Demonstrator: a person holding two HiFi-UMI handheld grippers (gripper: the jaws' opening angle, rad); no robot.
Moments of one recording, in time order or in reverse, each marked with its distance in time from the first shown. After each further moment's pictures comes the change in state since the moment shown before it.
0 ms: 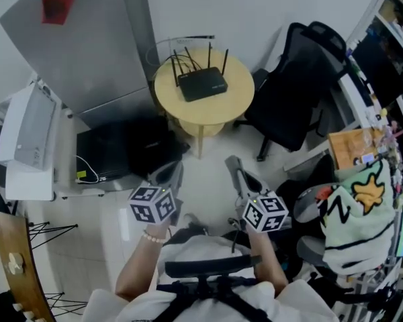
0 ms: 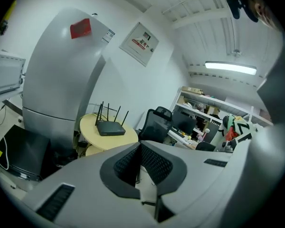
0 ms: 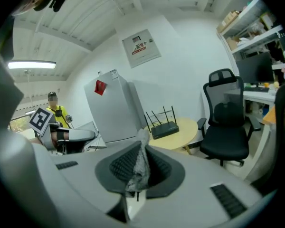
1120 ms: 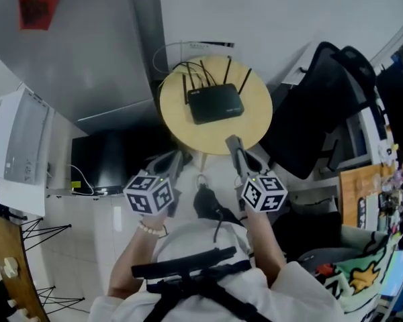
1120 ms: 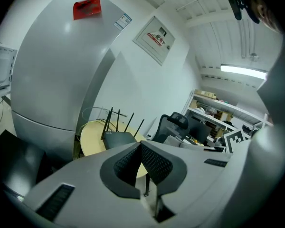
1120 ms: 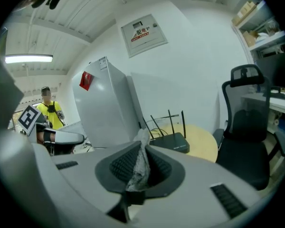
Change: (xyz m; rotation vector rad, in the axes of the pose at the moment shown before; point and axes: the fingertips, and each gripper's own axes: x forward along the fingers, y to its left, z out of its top) left arm 0.150 0.119 0.099 -0.054 -0.022 0.063; right arm 0.238 -0.064 0.098 -0.066 0.027 0.049
